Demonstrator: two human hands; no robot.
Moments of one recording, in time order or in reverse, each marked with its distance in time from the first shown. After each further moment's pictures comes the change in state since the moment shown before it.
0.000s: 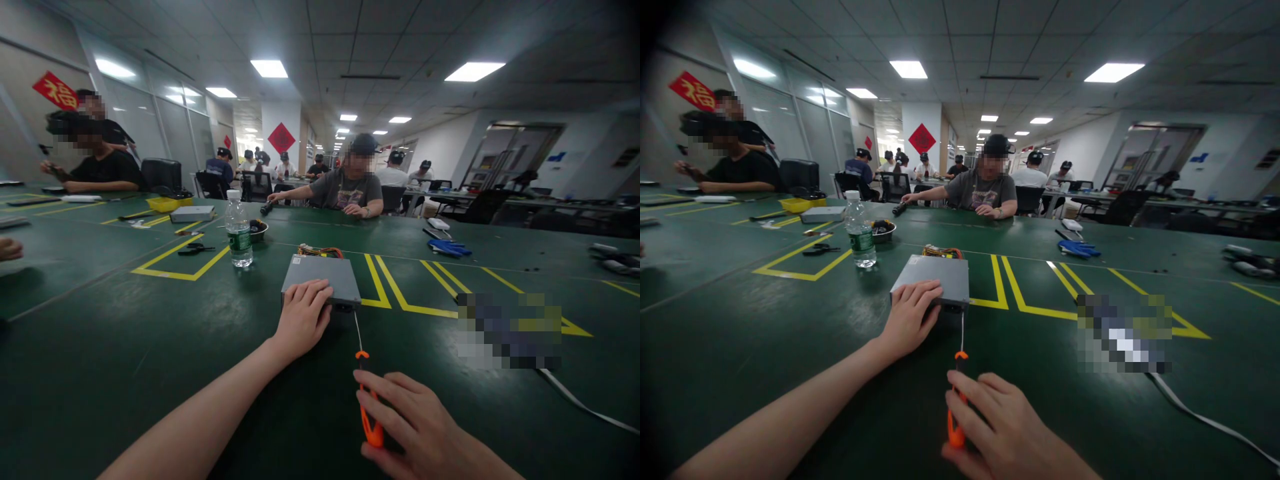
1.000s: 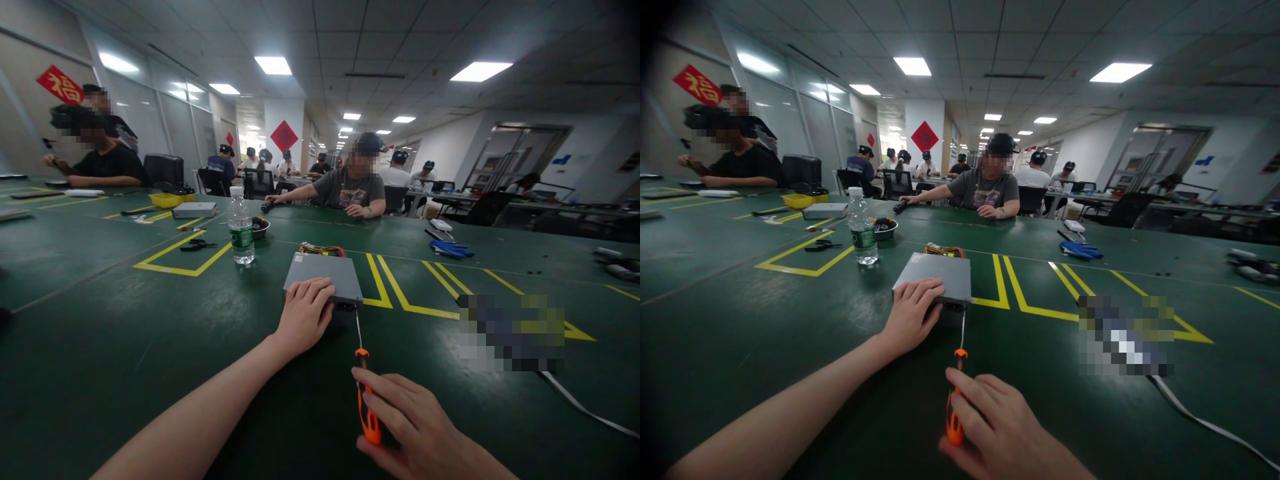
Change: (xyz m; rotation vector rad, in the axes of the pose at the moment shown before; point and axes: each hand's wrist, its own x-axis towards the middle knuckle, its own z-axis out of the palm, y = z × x) left_hand -0.001 0.000 -0.001 -0.024 -0.006 -0.005; right_hand 0.003 -0.005 0.005 -0.008 0.054 0.005
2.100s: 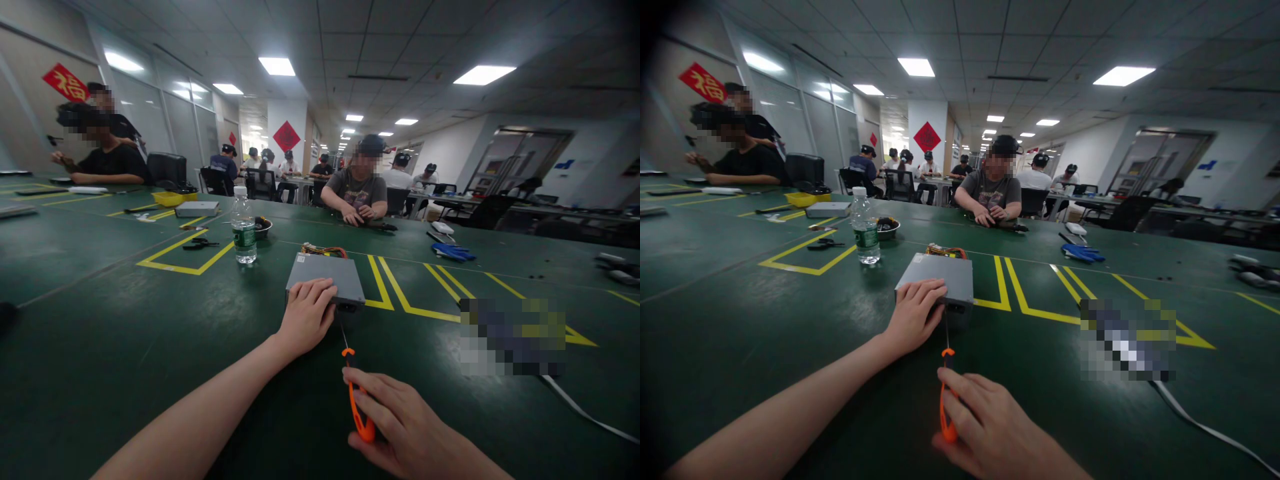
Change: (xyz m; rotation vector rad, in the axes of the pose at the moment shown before) left_hand 0.000 0.000 -0.001 -0.007 0.007 0.000; right_hand 0.009 0.000 0.009 0.021 -0.008 -0.038
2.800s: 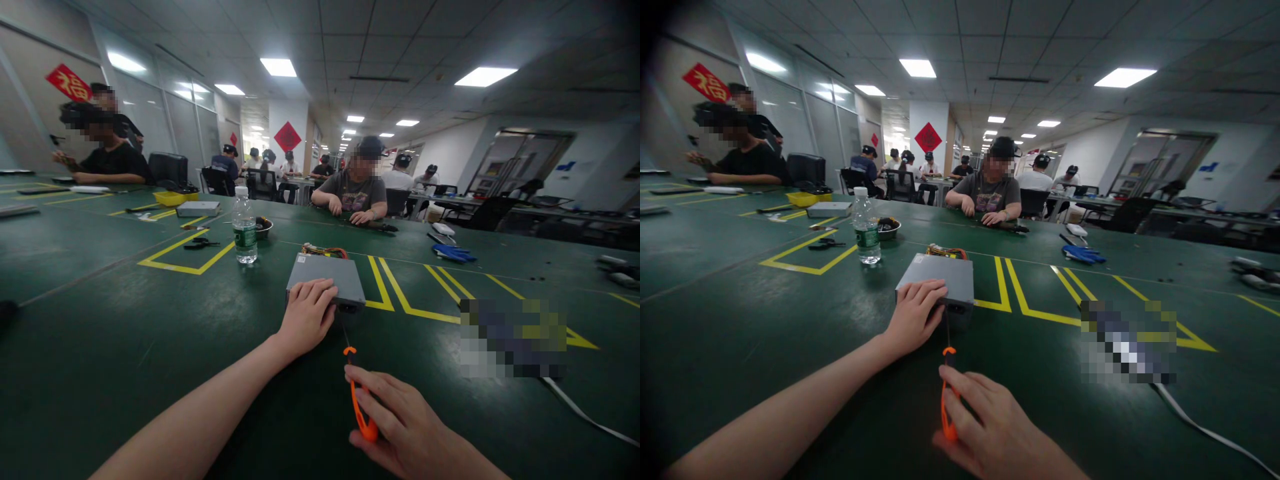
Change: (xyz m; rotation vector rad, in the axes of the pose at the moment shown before) left_hand 0.000 -0.001 0.002 0.000 0.015 0.008; right_hand -0.006 0.002 0.003 -0.008 0.013 -0.011
